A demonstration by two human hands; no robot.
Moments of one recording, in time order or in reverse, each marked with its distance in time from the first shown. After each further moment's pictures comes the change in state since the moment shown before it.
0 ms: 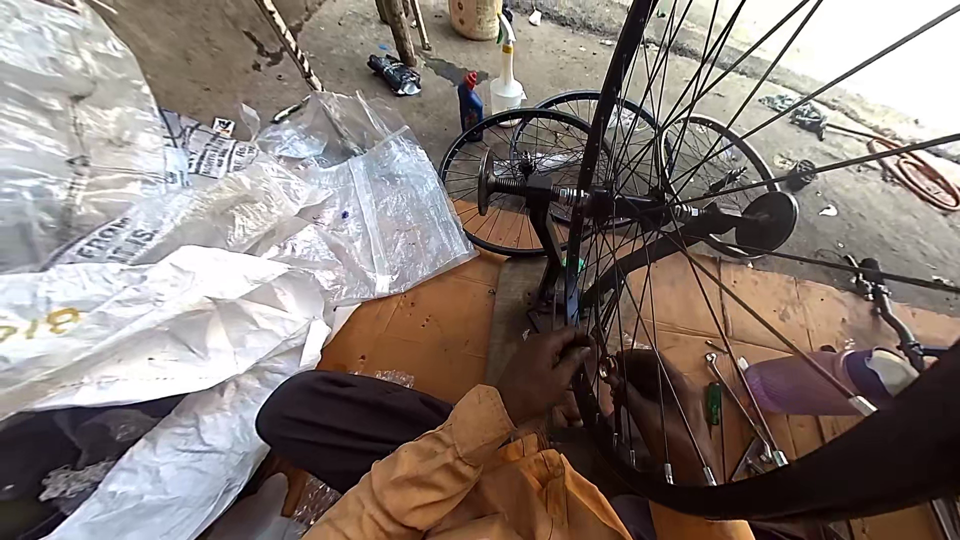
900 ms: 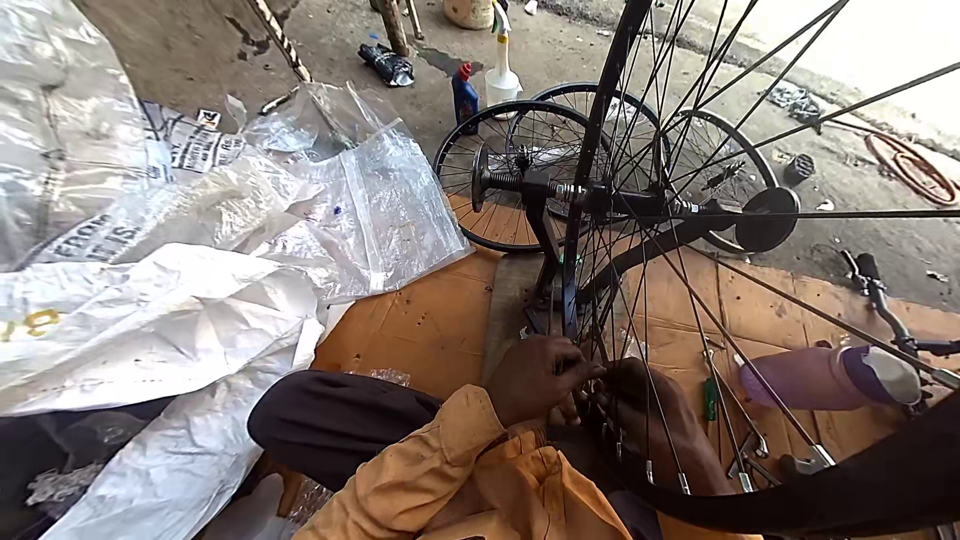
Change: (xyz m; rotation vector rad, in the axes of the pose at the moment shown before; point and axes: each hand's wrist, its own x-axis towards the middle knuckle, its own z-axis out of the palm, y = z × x) left_hand -0.004 0.011 -0.010 0.297 -0.128 0.068; right_hand -0.001 -0.034 -0.002 -0.049 -0.237 0.095
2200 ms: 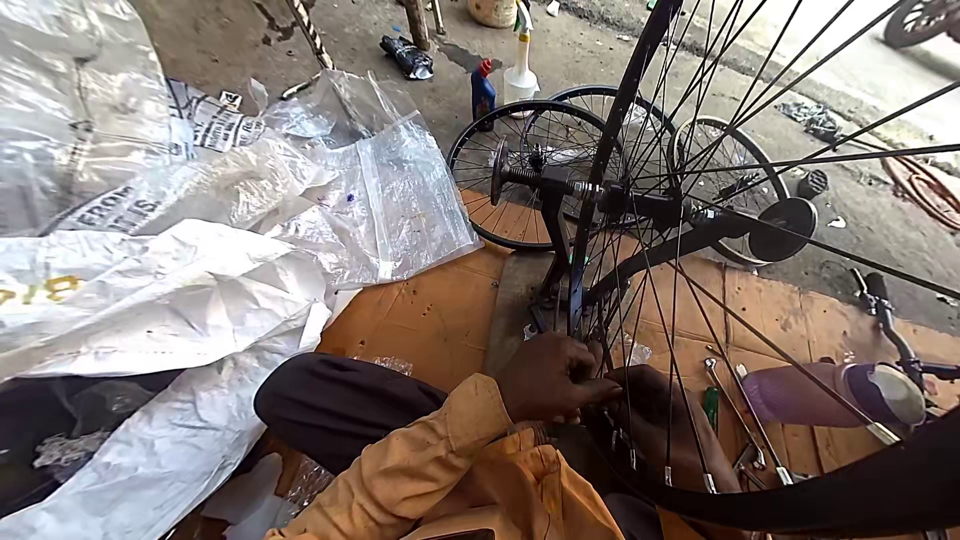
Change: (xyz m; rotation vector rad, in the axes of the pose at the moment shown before) left_hand 0.001 0.012 -0.003 -0.038 -0.067 0.101; right_hand -0.007 0.023 -0.010 0.038 -0.047 -0.092
